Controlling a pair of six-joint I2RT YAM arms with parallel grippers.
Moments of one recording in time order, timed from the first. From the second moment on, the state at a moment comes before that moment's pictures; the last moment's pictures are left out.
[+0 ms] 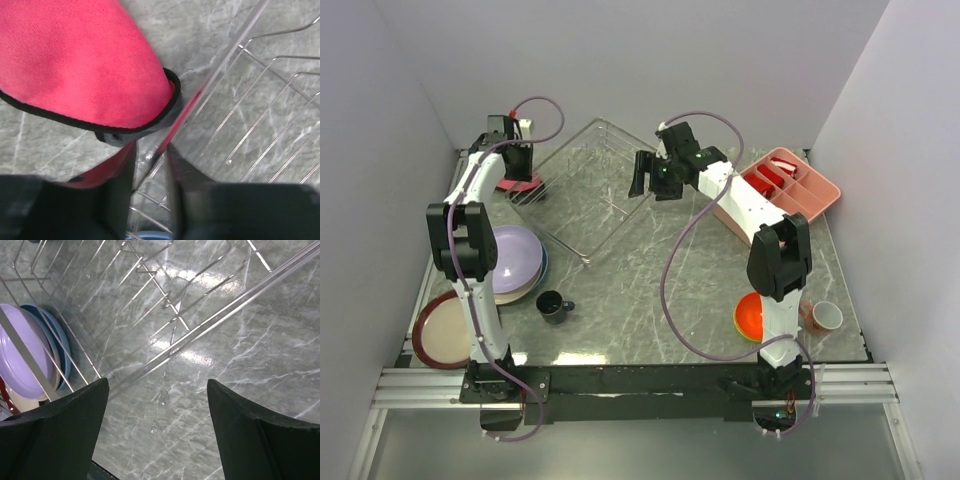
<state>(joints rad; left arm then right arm) 0.02 2.14 1.88 -0.61 0.07 0.07 0.48 2.02 1.87 -0.70 -0.23 0.47</state>
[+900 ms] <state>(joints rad) -0.25 1.75 1.44 -0.64 0.14 -0.23 0.52 1.88 1.73 -0.72 0.23 0.30</state>
